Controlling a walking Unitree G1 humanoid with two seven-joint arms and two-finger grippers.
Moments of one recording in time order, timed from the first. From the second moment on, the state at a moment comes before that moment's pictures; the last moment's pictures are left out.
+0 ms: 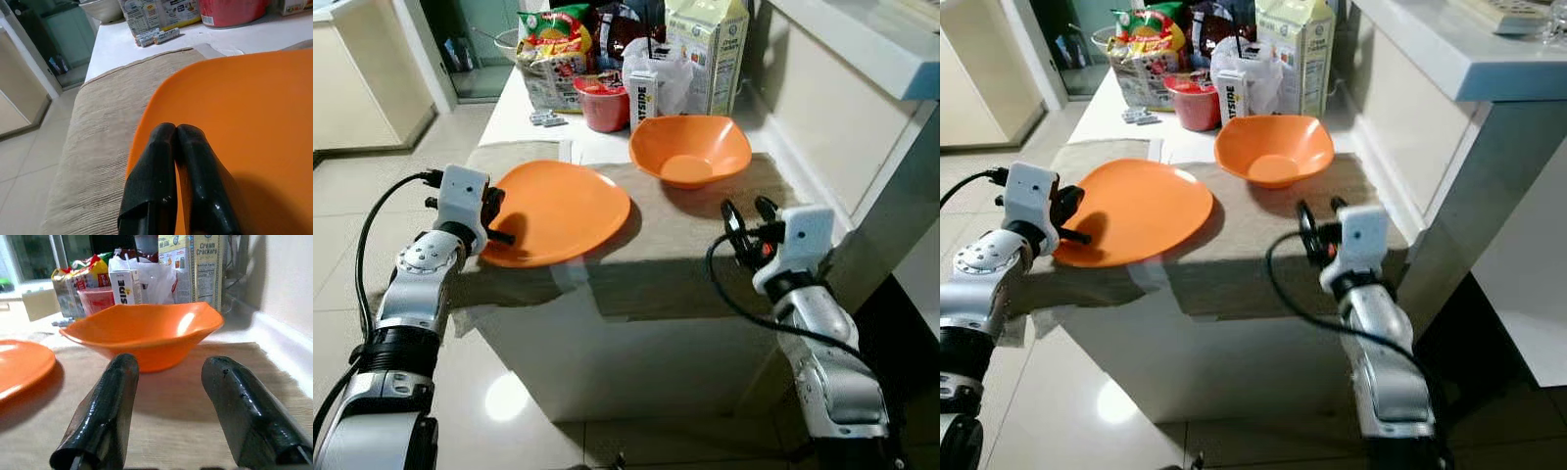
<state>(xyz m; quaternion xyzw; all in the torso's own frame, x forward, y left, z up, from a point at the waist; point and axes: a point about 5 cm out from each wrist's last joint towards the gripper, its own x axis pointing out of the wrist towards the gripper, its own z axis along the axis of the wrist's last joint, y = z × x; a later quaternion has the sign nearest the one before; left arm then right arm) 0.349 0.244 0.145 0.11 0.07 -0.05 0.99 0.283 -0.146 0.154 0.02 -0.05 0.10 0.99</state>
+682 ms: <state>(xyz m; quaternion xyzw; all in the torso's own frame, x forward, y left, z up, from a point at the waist) 0.345 0.246 0.130 0.07 0.08 -0.04 0.99 0.312 -0.113 0.161 0.26 0.05 0.18 0.95</state>
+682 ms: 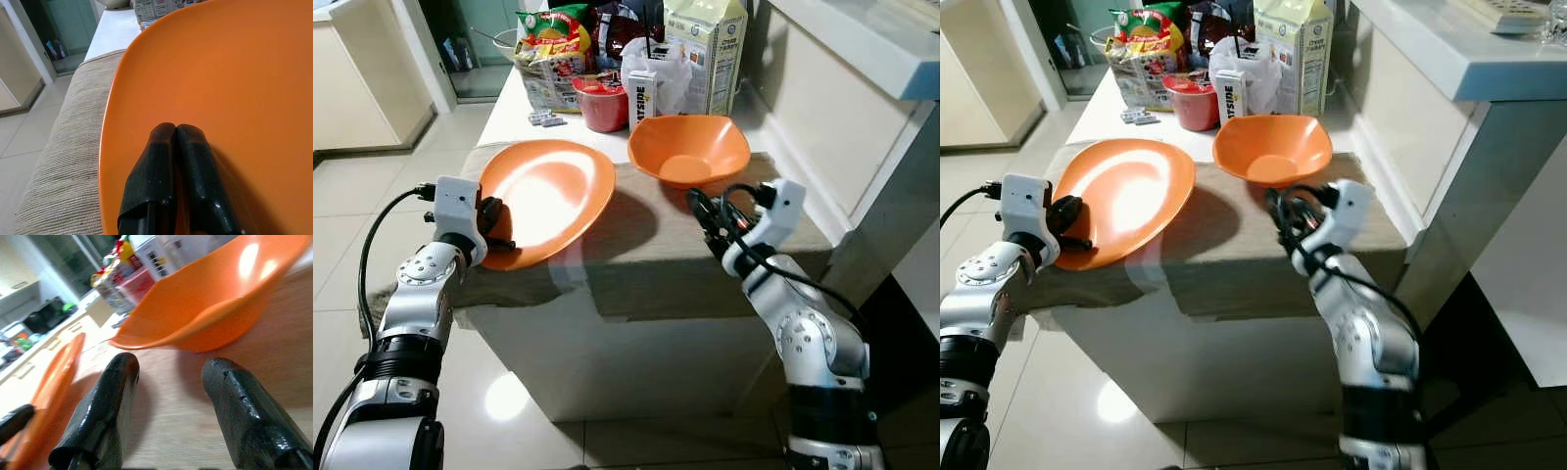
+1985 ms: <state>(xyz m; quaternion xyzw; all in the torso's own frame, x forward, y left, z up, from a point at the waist) 0.347 0.236 0.134 0.07 0.06 -0.06 0.99 0.330 -0.035 0.147 0.25 0.11 0.31 0.91</state>
